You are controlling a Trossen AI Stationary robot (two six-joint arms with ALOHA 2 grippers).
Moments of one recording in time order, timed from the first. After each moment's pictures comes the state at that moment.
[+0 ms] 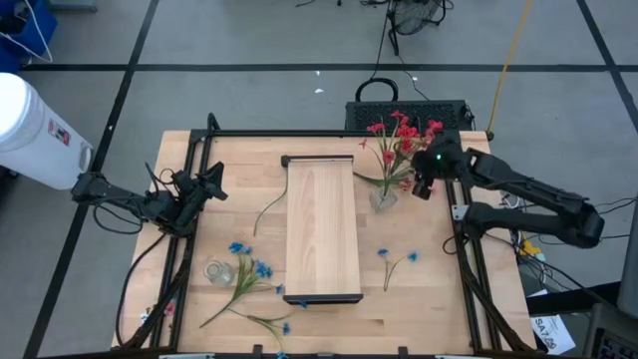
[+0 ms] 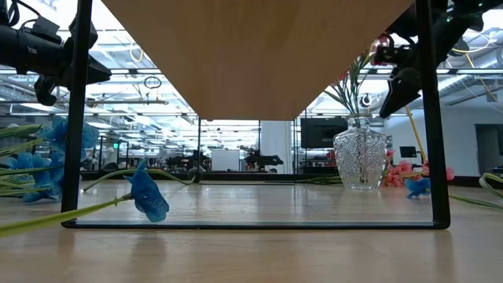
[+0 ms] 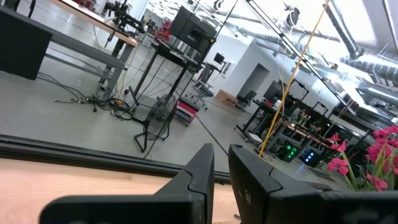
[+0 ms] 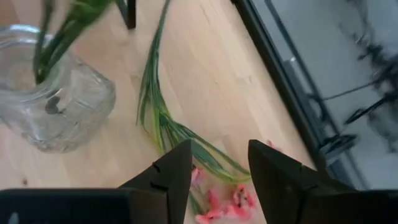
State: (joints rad) left arm -0.30 0.26 0.01 0.58 -1.31 -0.26; right arm -0.61 0.82 0.67 -0.70 0.12 -0.33
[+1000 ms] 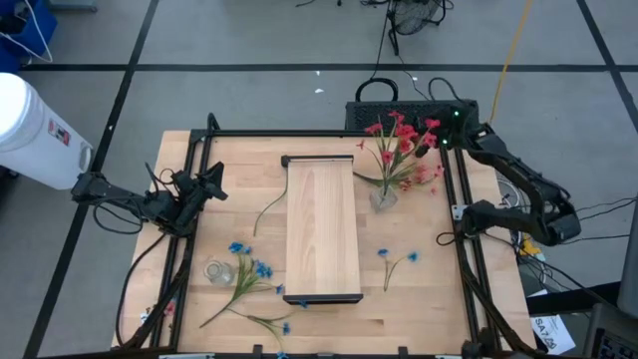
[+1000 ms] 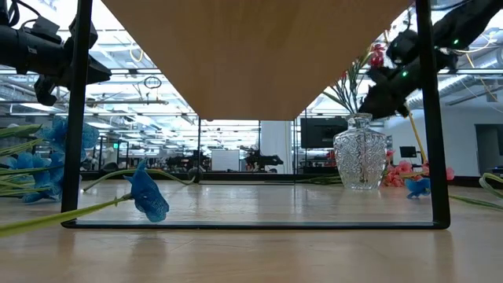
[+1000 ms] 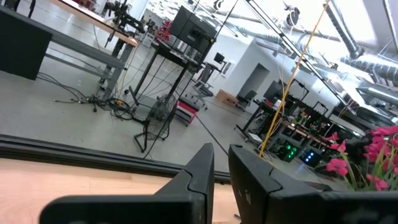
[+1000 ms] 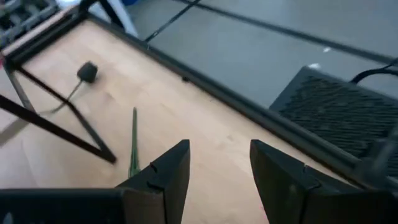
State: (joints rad) left arm -0.30 0.26 0.01 0.58 -1.31 -0.26; right arm -1.19 1.08 0.68 -0.26 -0.49 -0.05
